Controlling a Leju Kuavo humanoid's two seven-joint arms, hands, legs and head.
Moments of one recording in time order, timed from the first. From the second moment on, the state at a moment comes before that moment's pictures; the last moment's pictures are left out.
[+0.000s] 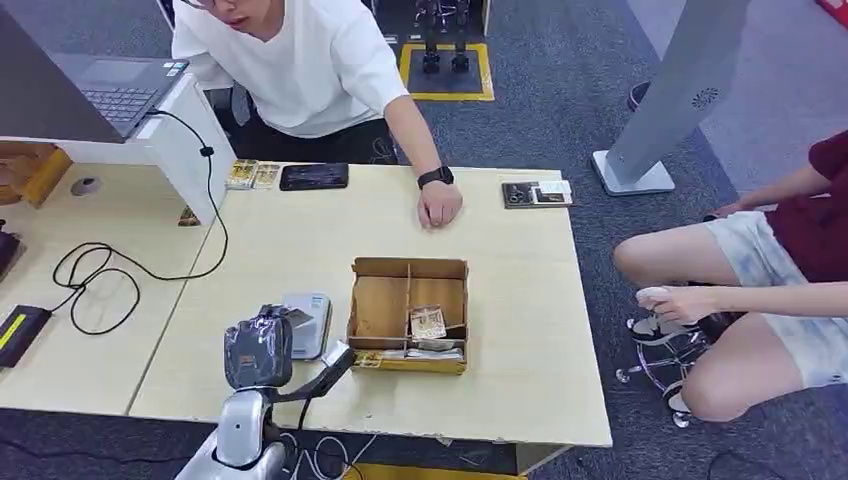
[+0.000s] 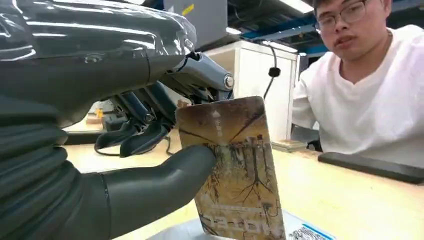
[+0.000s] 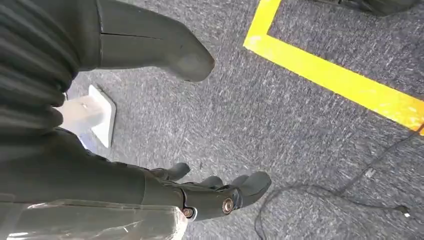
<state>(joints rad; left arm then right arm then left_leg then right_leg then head) -0.20 0.00 -0.24 -1.04 -1.46 0.52 0.36 0.18 -0.05 0.20 -0.57 0.46 -0.37 0.27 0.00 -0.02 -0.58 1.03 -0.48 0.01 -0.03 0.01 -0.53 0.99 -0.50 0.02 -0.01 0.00</state>
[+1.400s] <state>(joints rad) -0.17 -0.03 -0.26 -1.15 -1.29 0.67 0.15 0.19 -0.03 0.13 -0.57 0.57 -0.35 0.26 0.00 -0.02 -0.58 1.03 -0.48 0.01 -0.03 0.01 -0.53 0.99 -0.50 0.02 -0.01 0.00</state>
